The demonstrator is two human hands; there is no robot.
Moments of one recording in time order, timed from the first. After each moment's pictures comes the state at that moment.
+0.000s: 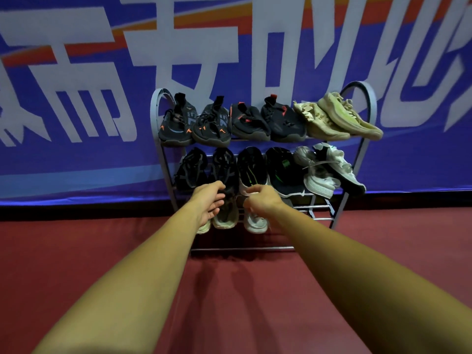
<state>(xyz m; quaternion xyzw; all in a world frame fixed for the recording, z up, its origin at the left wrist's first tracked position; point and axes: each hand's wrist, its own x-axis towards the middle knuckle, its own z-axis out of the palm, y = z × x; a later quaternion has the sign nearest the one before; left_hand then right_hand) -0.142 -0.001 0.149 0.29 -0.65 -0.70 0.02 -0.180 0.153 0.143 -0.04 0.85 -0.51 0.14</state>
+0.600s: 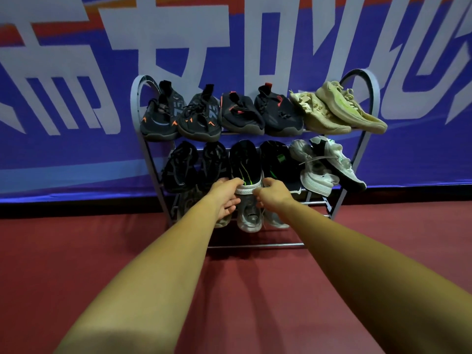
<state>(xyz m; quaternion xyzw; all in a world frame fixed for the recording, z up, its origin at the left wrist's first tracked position) -0.192 0.045 0.134 0.27 -0.66 -0.70 -0.03 -0.233 0.176 0.115 -0.02 0.83 -0.55 0.10</state>
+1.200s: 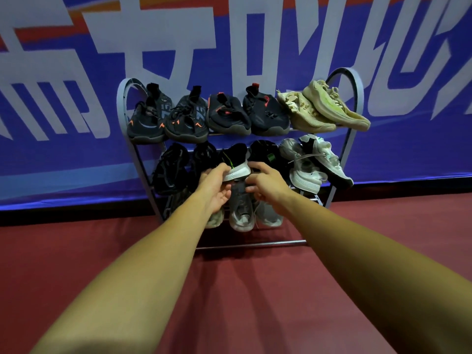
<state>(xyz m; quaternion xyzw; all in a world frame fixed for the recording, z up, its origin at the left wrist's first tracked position) -0.201 0.053 0.149 0.27 -0.55 -0.79 0.01 -0.220 0.194 0.148 -0.05 0.72 -0.68 0.13</state>
